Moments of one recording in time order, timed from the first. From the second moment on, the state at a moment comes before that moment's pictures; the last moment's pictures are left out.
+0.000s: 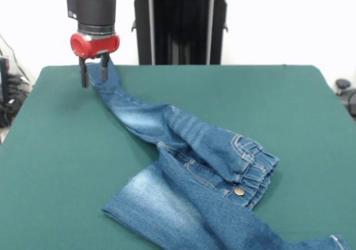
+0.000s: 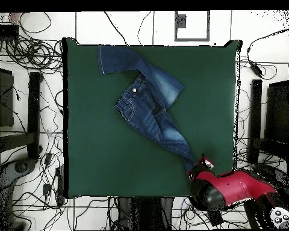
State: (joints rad) arm -0.87 -0.71 0.37 2.00 -1.16 0.27 1.27
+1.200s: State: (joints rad) arm -0.92 -0.57 0.37 2.00 -1.16 0.27 1.27
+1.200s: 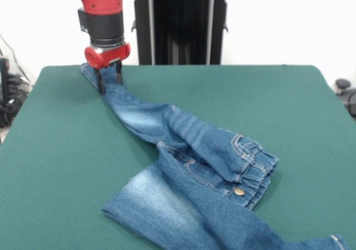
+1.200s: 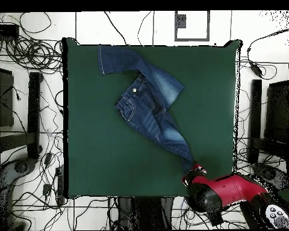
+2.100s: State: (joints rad) arm -0.85 -0.58 0.31 1.98 -1.16 0.26 1.27
